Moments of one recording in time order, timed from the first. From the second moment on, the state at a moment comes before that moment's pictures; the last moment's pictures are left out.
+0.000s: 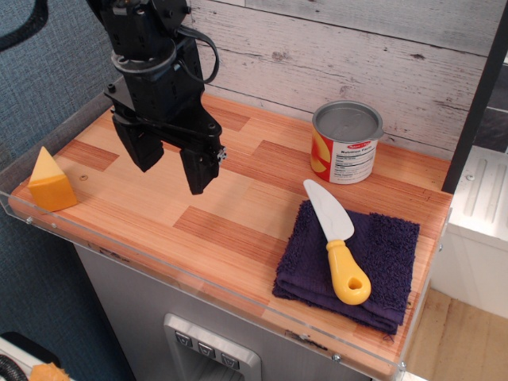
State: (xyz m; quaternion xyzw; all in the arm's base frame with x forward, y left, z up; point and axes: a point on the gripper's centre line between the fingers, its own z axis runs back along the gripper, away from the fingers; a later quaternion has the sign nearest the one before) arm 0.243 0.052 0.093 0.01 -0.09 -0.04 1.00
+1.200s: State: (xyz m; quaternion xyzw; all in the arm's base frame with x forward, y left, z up) arm 0.230 0.154 0.082 0.09 -0.06 0.19 0.98
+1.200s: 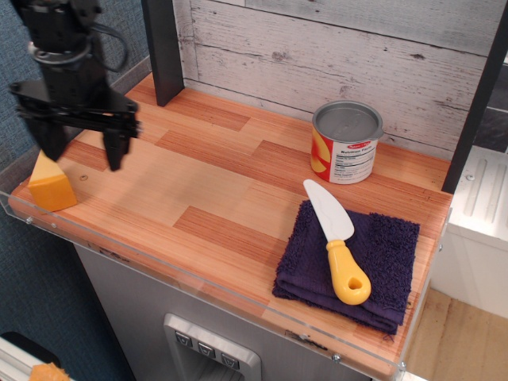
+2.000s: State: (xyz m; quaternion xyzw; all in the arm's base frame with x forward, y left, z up) arm 0.234 0.201 0.049 0.05 -0.08 0.31 0.95
